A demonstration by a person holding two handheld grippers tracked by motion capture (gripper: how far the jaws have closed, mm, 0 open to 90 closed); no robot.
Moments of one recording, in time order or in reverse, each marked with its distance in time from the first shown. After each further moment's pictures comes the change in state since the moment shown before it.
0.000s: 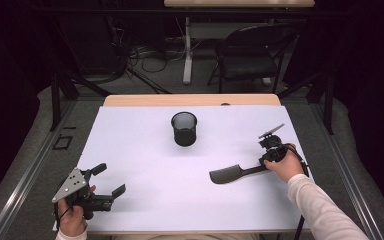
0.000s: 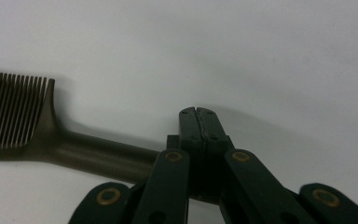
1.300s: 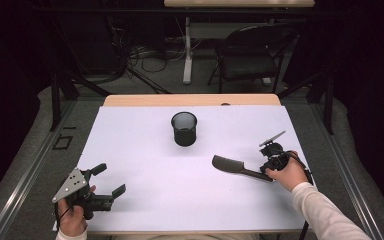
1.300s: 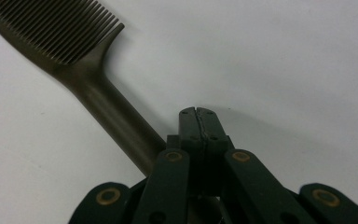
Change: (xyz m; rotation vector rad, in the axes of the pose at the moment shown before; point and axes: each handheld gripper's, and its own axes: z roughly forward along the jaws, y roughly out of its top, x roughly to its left) left arm 0.000 0.000 0.000 0.002 0.001 -0.001; right arm 0.012 -0.023 -0.005 0.000 0.047 -0.003
